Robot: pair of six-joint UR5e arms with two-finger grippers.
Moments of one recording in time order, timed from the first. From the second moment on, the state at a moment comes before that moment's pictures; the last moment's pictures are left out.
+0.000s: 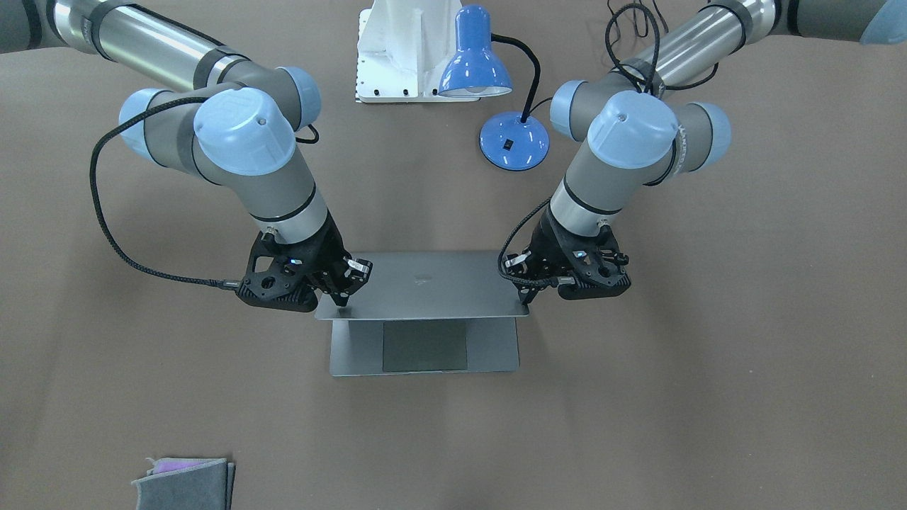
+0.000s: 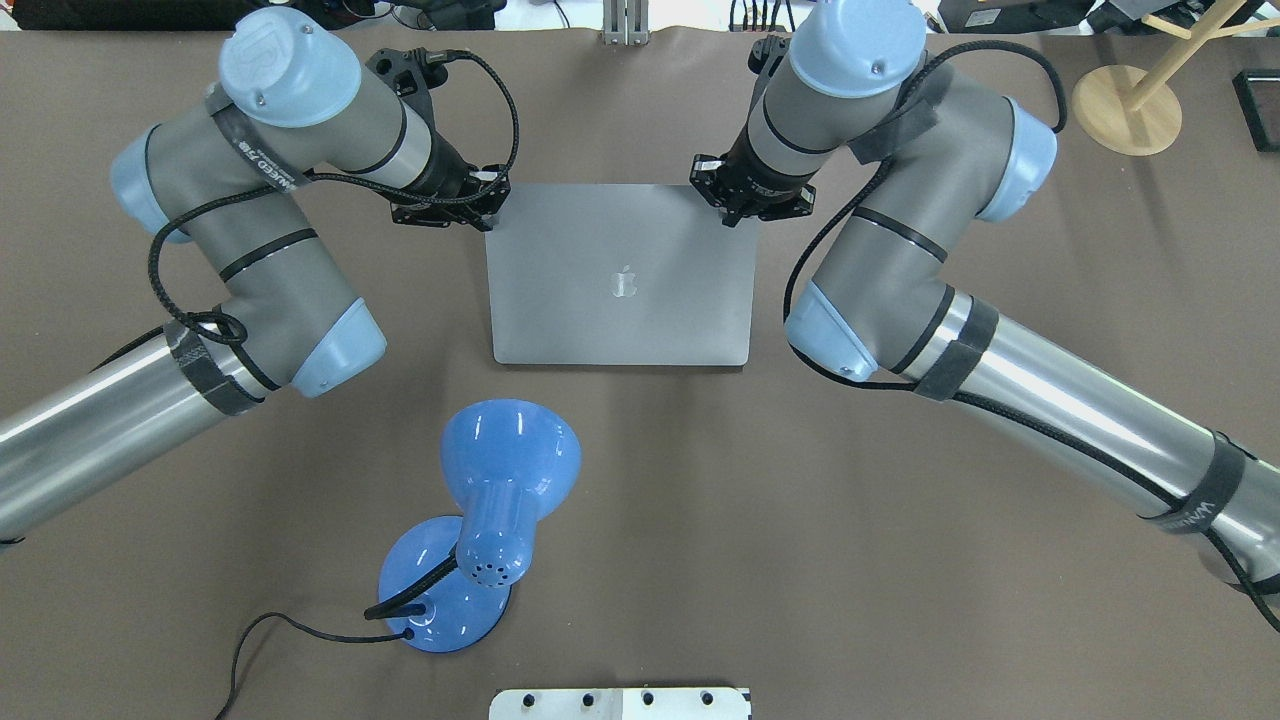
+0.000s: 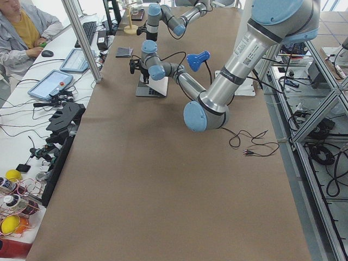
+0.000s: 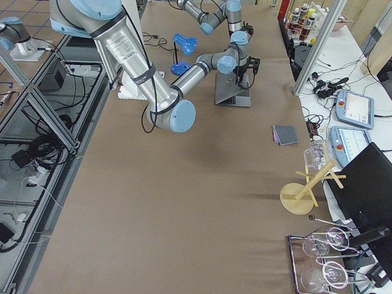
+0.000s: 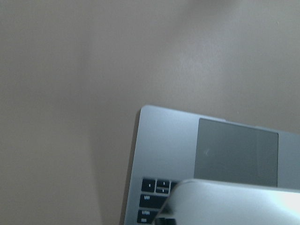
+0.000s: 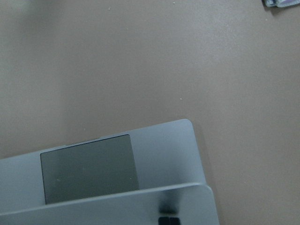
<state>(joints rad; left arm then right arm) -0.79 -2.28 -1.43 -1.98 -1.99 -1.29 0.77 -0.78 1.42 -1.38 1.99 1.30</state>
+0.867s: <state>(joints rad) -0.79 -2.40 -1.14 -2.11 -1.93 -1.26 0.79 -0.68 1.13 -1.21 2.04 1.30</state>
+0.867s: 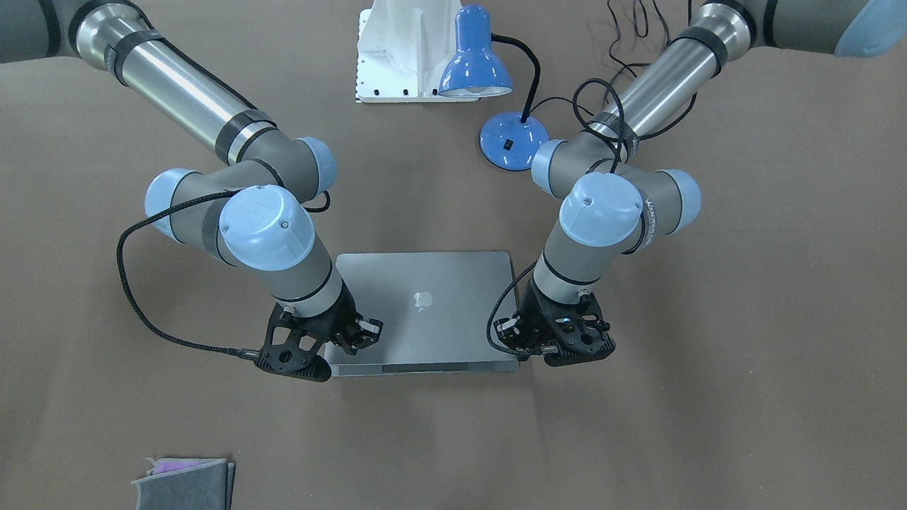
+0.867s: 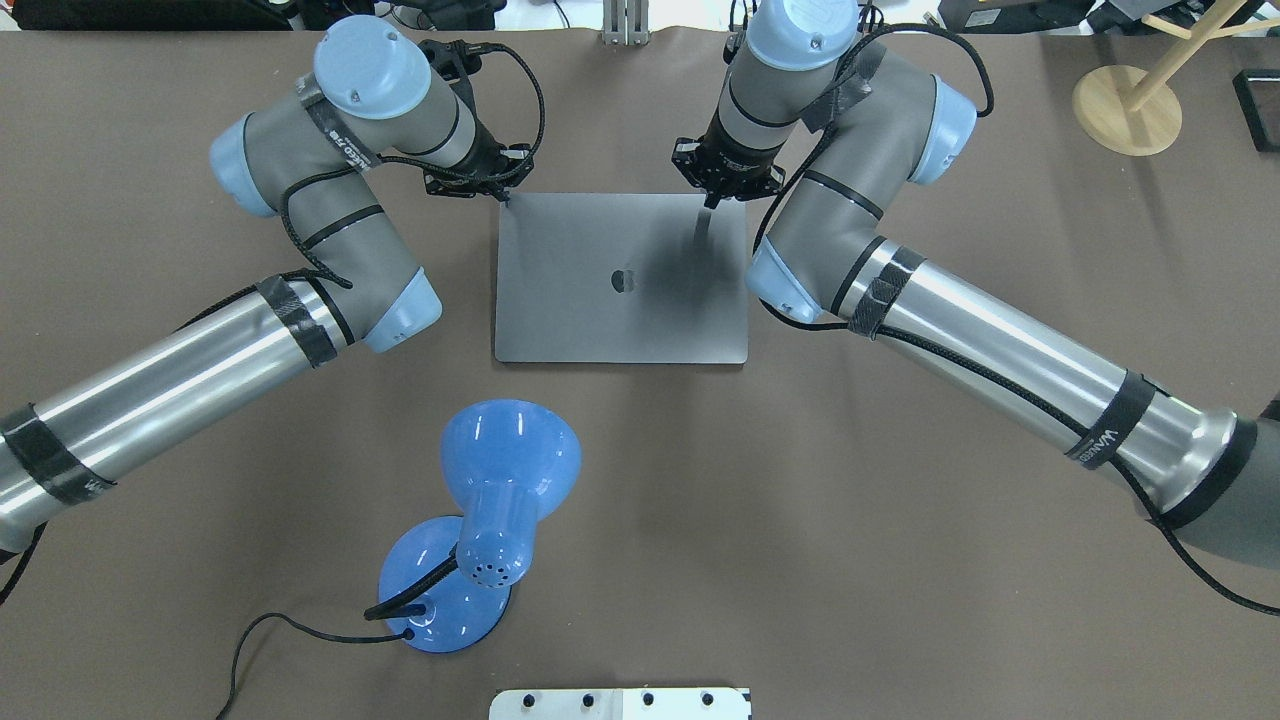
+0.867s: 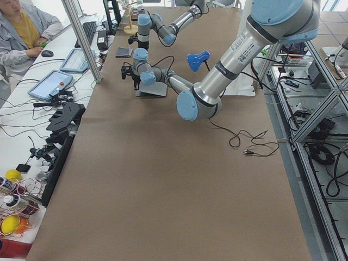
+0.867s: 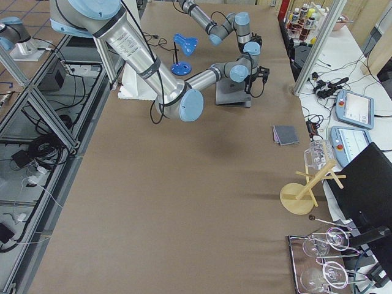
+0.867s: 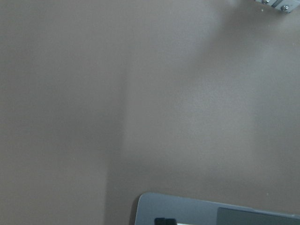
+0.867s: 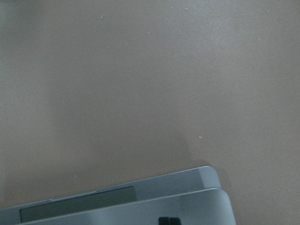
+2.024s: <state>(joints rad) -0.94 -2.14 -1.60 -1.89 -2.14 -1.11 1.09 -1.04 1.51 -1.23 2.36 1.16</state>
